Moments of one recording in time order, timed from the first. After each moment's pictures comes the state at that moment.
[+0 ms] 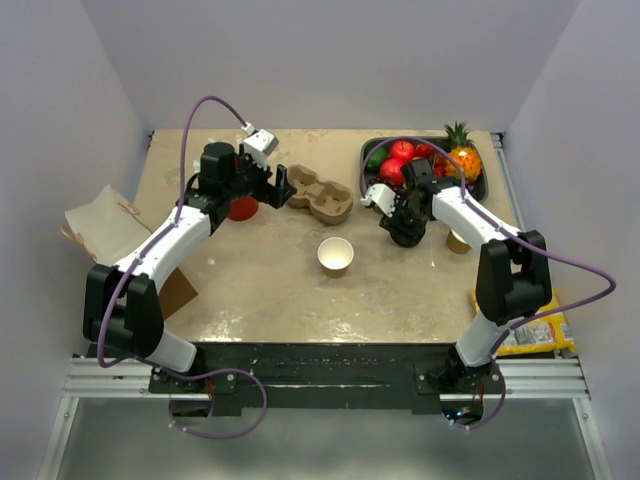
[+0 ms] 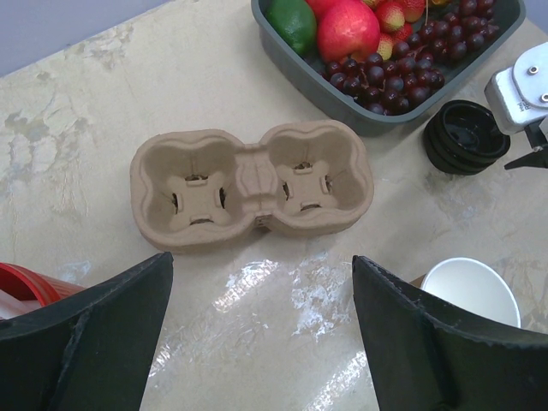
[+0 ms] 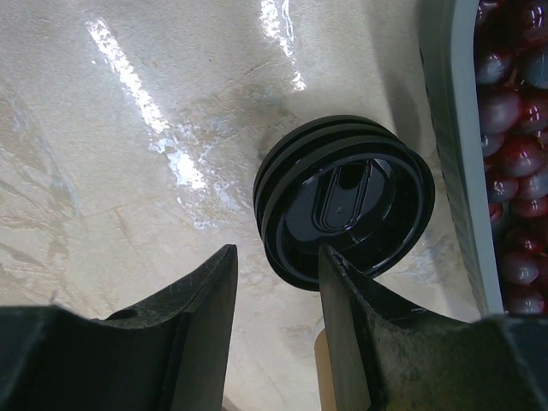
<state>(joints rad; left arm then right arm) -0.28 1.50 1.13 -0.02 0.44 0.04 0.27 1.72 1.28 -0.79 -0.14 -0.85</state>
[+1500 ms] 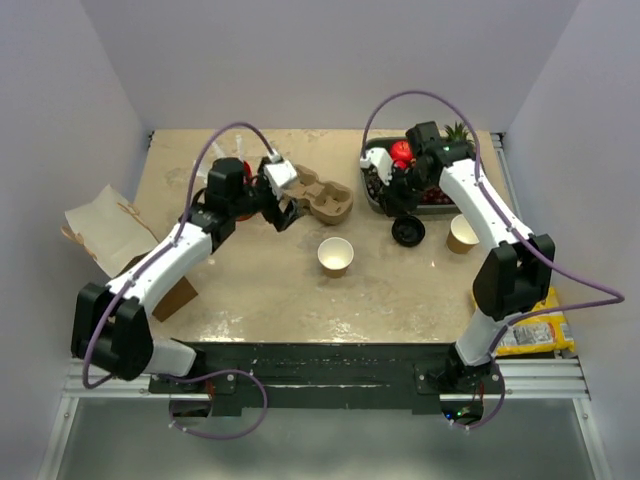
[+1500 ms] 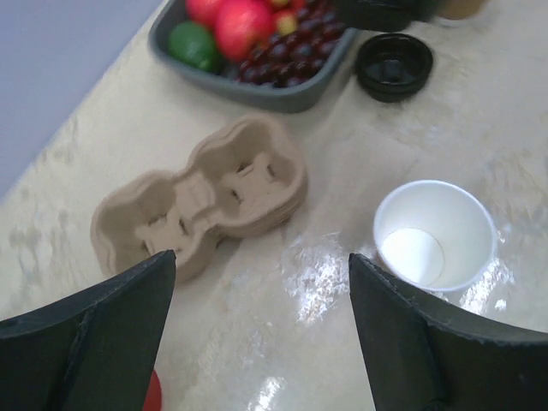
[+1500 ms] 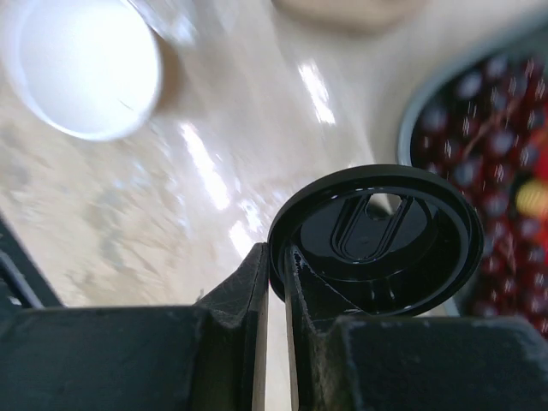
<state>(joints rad) -0.36 1.41 1.05 -0.03 0.52 0.31 0.27 1.75 1.61 -1.05 -0.35 -0.78</state>
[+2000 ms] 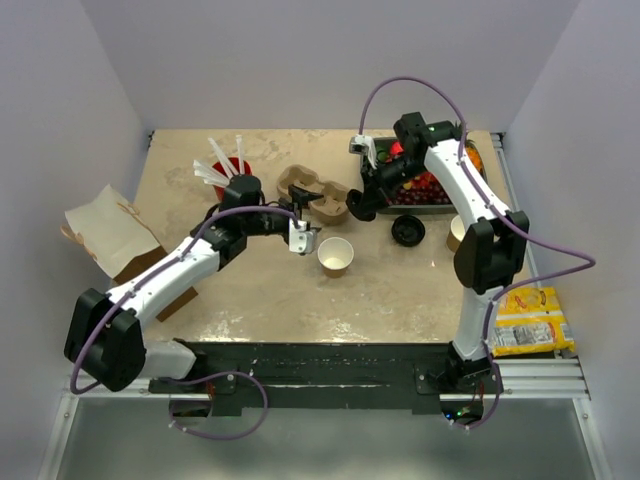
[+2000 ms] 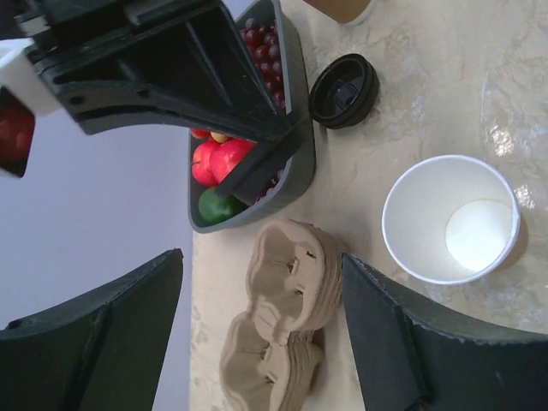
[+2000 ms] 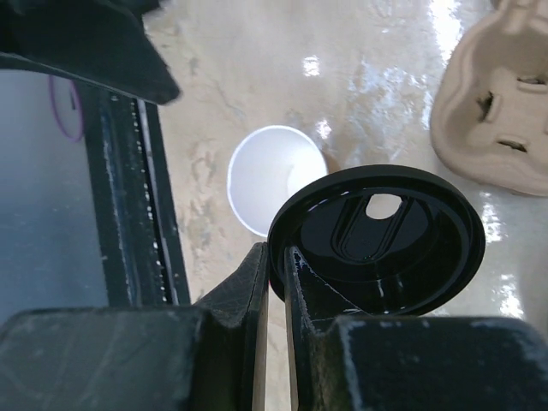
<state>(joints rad) -0.52 1.32 0.95 0.03 0.73 1.09 0.28 1.98 1.96 -1.33 -0.90 -0.74</state>
